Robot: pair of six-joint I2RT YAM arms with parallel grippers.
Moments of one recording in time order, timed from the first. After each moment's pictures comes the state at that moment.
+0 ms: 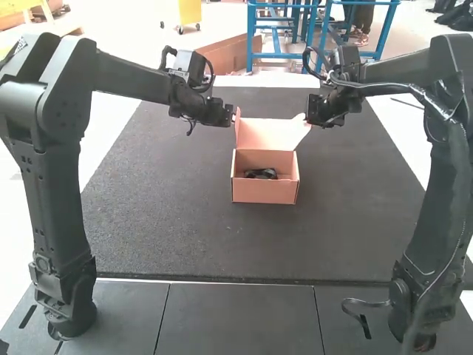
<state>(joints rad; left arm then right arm) -0.35 1.88 1.39 -0.16 0.03 -0.10 0.24 1.84 1.37 -0.35 -0.16 0.19</state>
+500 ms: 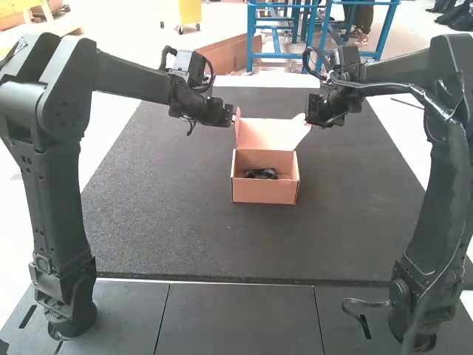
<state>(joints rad) -0.35 1.88 1.39 -0.17 0.03 -0.09 0.24 1.84 1.37 -0.35 -0.16 0.19</state>
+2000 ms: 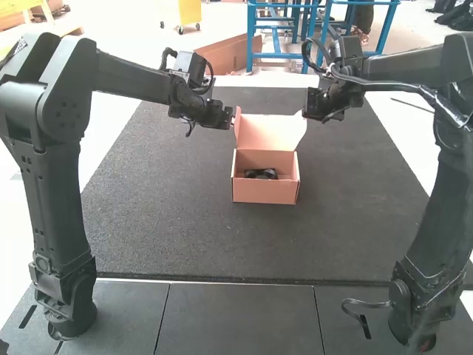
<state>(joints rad) -0.35 1.88 1.39 -0.20 0.03 -0.09 0.27 1.76 1.35 -0.37 -0.16 0.19</state>
